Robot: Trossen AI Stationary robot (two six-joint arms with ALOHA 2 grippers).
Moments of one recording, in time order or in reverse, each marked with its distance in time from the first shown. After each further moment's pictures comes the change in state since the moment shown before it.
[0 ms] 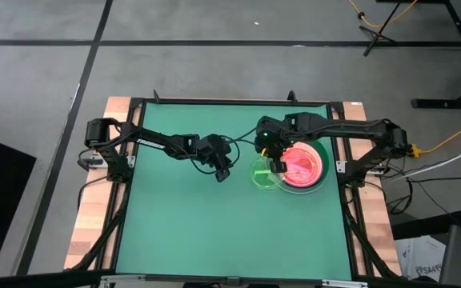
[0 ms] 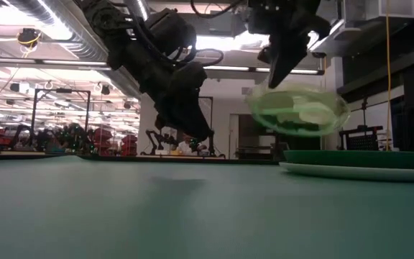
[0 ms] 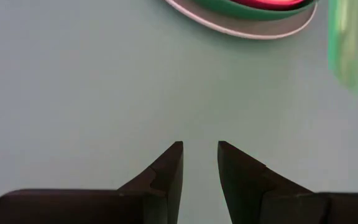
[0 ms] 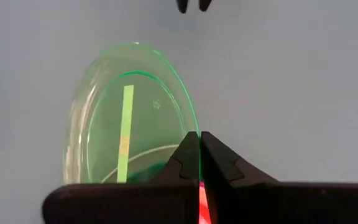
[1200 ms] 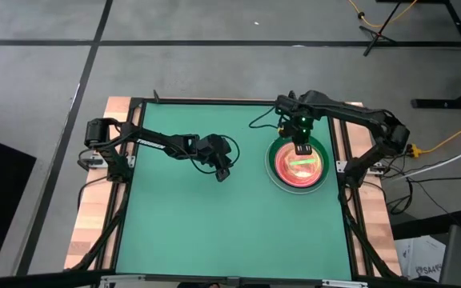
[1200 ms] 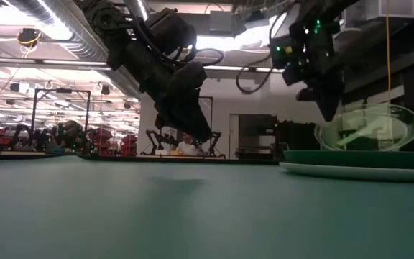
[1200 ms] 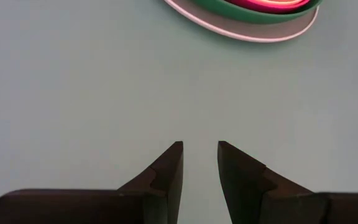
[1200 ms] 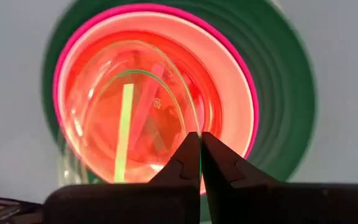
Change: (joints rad) left arm 0.000 0.000 0.000 0.003 -0.008 -0.004; right arm -0.375 0.000 -0.107 -0.342 -0.075 -0.285
